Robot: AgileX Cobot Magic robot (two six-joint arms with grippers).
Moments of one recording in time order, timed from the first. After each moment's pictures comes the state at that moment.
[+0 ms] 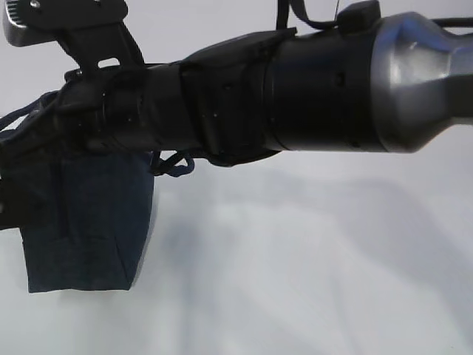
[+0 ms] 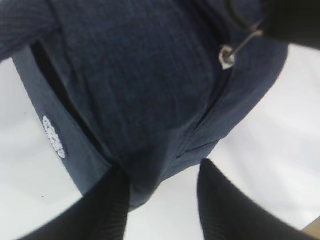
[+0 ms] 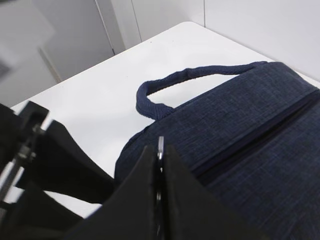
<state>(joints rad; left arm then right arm) -0.08 1.14 -0.62 -0.79 0.62 0.74 0.88 1.88 -1.42 1.68 0.13 -1.56</state>
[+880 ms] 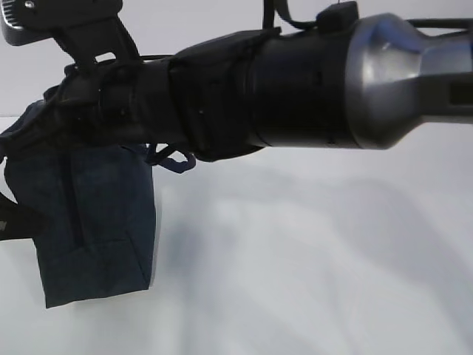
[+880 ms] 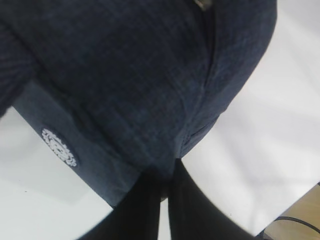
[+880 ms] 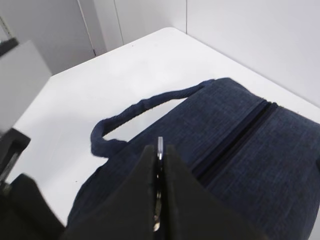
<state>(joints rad) -0.10 1.18 -0.62 -0.79 0.67 0.78 0.88 1.91 -1.46 1.68 0.07 -1.62</state>
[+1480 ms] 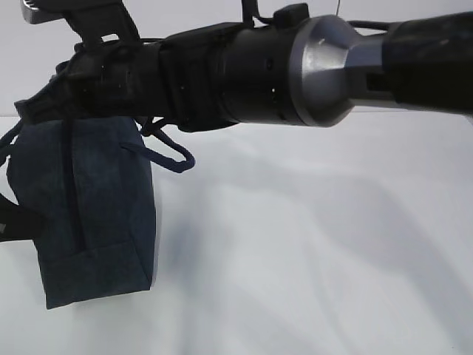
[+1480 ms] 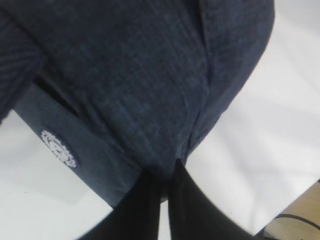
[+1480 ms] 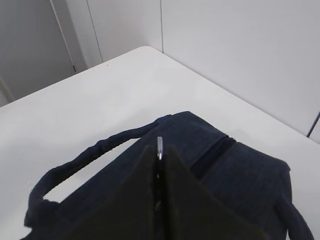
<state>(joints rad) -0.10 1.18 -0.62 -0.79 0.68 0.80 0.81 2.04 -1.64 1.70 0.05 -1.65</state>
